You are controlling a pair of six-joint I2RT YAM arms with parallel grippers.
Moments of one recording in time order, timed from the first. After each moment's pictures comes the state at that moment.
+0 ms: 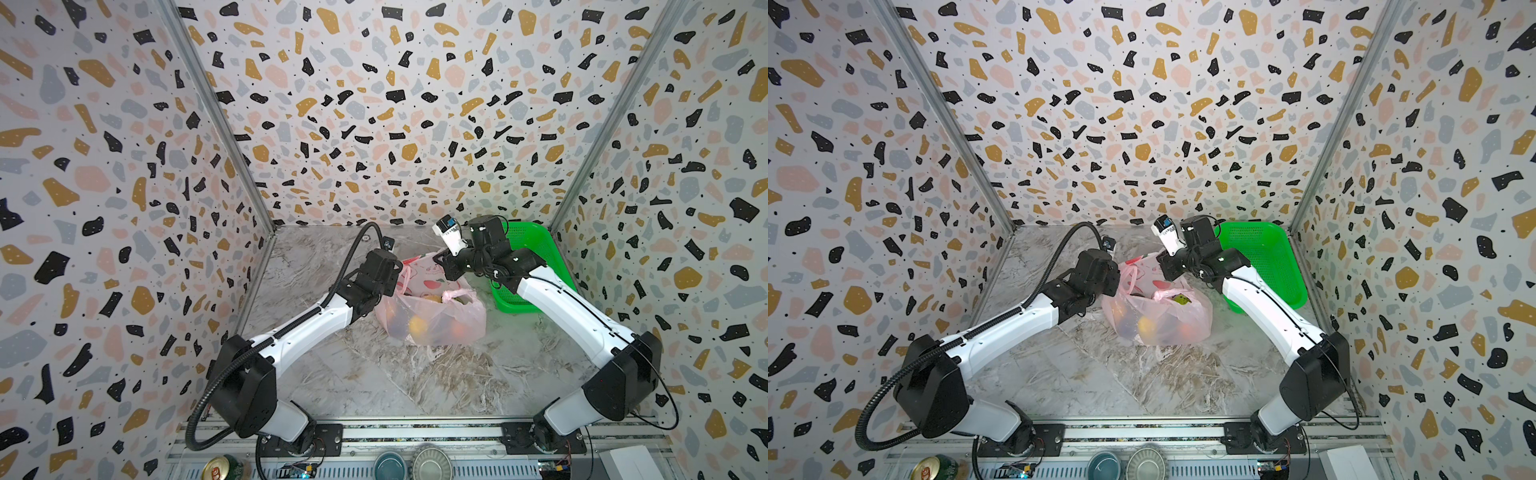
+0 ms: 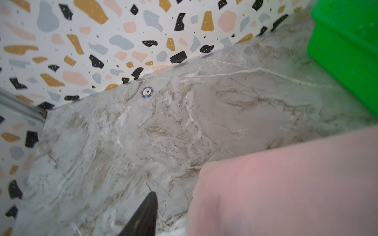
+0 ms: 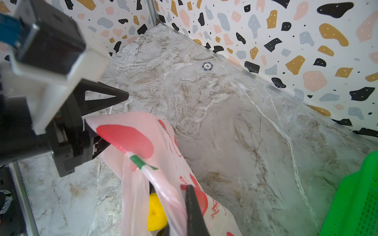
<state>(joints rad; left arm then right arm) -0.62 1.48 1.13 -0.32 -0.37 -0.09 0.56 1.54 1.49 -0.56 -0.25 -0.08</state>
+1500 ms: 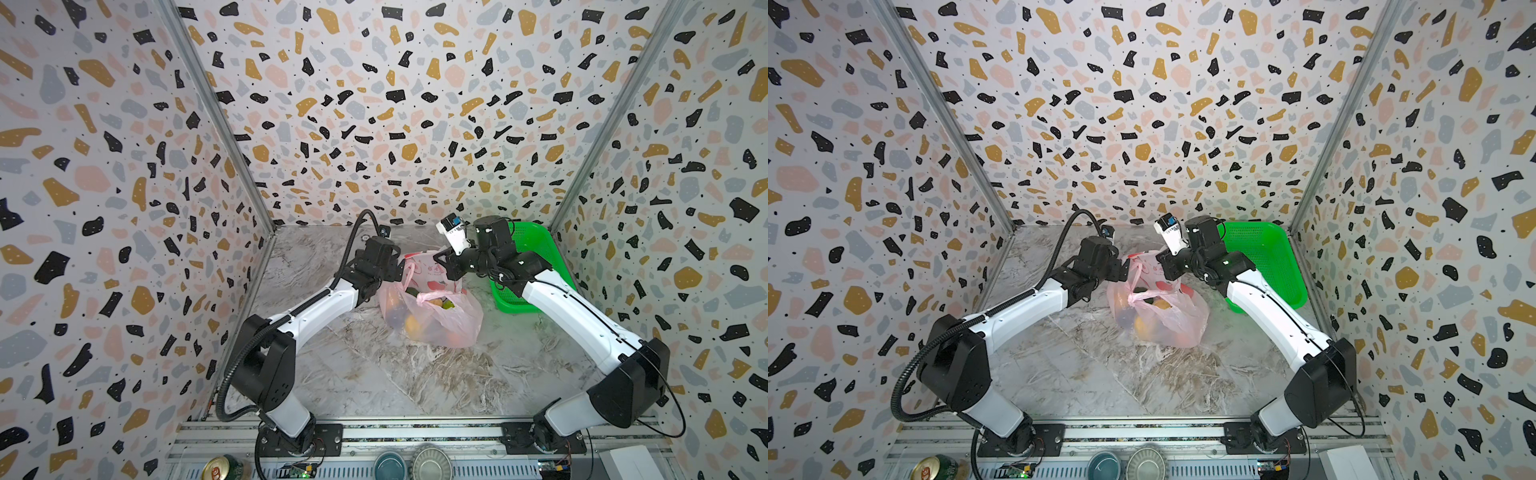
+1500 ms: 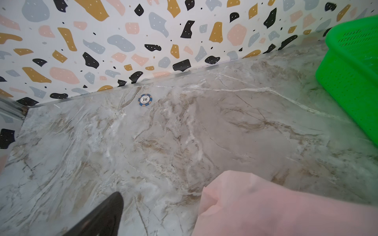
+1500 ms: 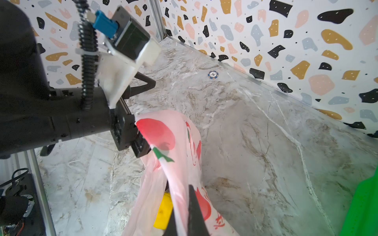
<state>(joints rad) -0.54 1.63 1.24 -0.24 -0.32 -0.13 0.55 1.49 1.44 -0.51 -0.32 -0.04</state>
